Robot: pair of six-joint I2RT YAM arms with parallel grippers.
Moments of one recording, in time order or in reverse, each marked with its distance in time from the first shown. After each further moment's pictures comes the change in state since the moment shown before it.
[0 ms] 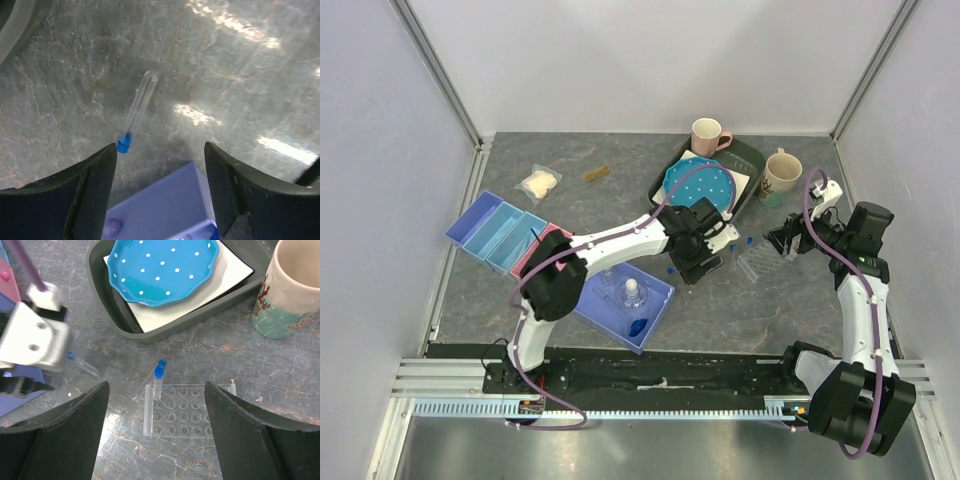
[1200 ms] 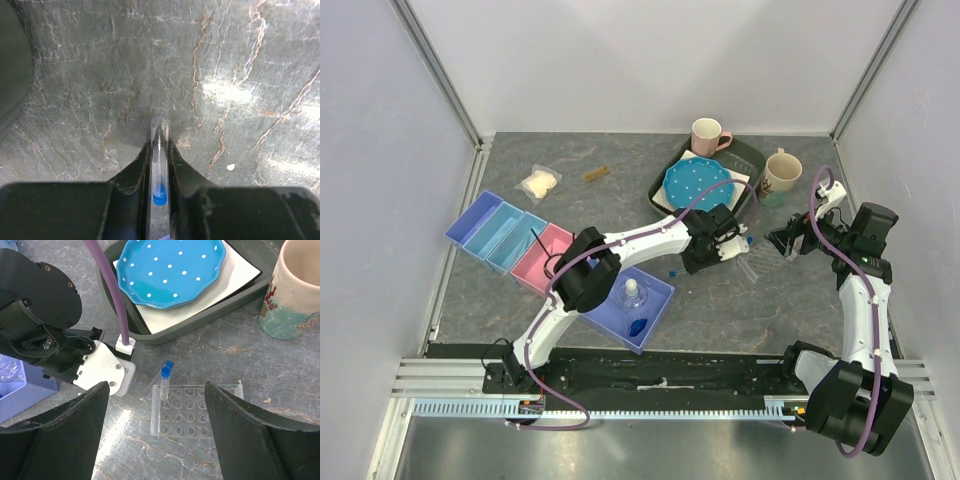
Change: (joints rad) left arm -0.010 0.289 0.251 -0.087 -0.065 0.226; right arm -0.035 0.000 0.005 -0.016 -0.072 0.019
